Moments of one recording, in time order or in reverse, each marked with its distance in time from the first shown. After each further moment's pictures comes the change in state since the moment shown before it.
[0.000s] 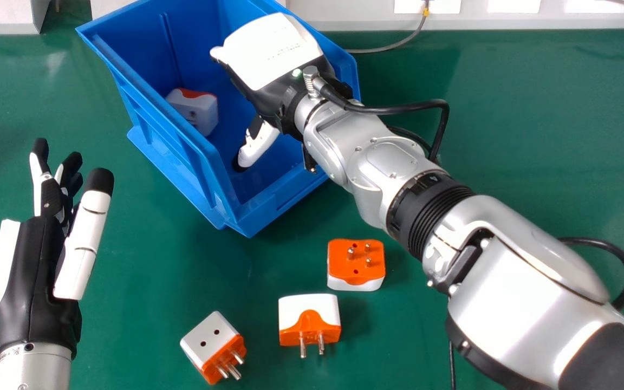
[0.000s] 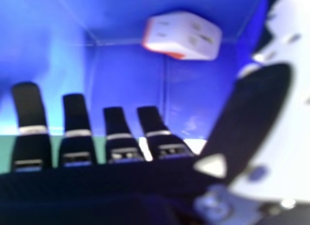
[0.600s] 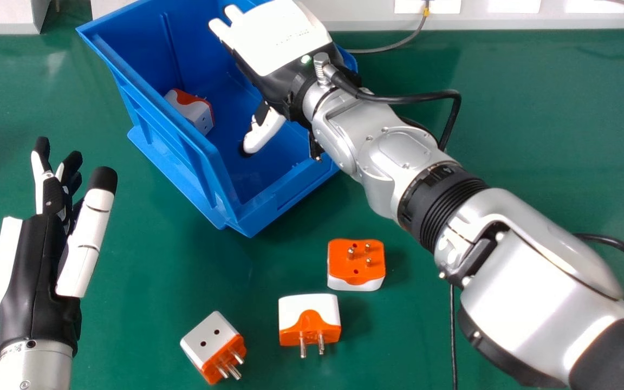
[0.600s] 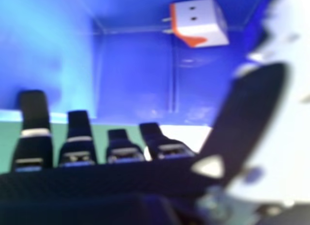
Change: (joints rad) left arm -0.008 0.000 -0.002 -0.005 0.020 0.008 0.004; right arm 0.002 -0.059 -0.019 -0.075 0.003 -0.021 0.002
